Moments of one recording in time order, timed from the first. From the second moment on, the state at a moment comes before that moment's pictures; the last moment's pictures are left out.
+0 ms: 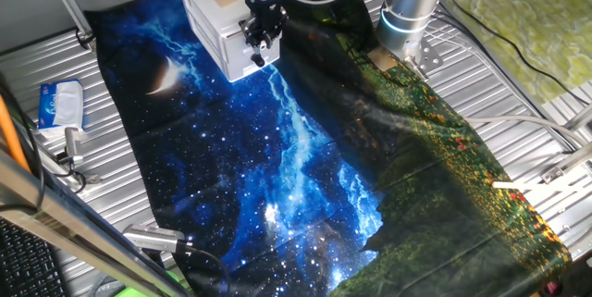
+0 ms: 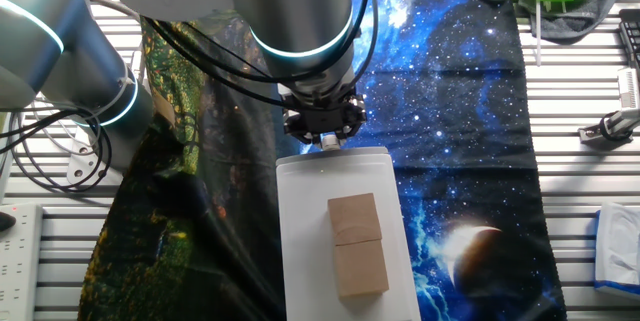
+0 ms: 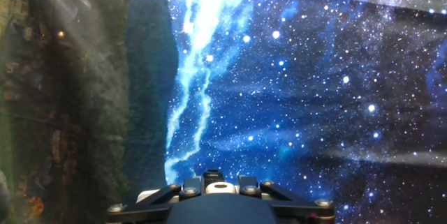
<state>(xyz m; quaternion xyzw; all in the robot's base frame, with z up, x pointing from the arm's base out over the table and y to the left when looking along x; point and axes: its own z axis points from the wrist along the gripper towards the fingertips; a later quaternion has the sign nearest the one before) 0.376 -0.082 0.150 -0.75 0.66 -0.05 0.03</state>
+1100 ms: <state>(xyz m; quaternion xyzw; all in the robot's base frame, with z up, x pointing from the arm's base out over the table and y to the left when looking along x) 0.377 -0.083 0.149 -0.76 0.65 -0.06 0.02</state>
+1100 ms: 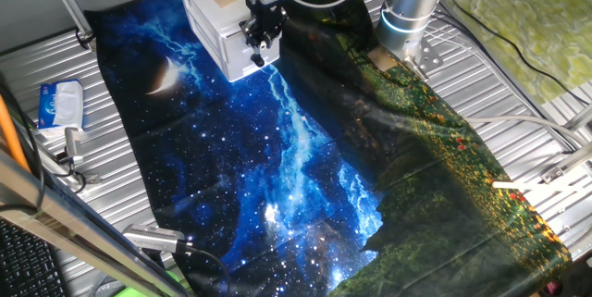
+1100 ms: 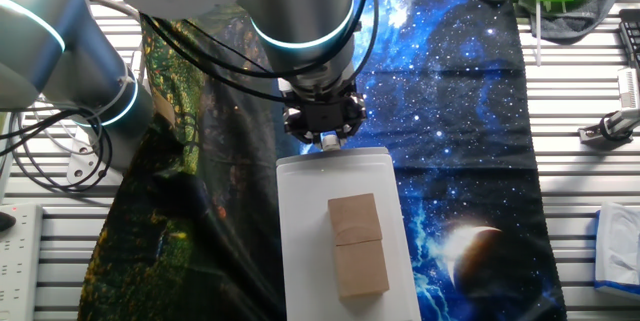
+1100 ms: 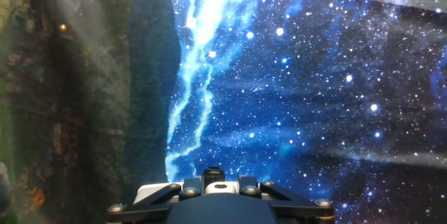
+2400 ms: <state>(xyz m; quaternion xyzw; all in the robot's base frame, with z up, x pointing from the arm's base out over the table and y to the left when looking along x) 0.376 -0.083 0.150 -0.76 0.65 -0.06 0.04</state>
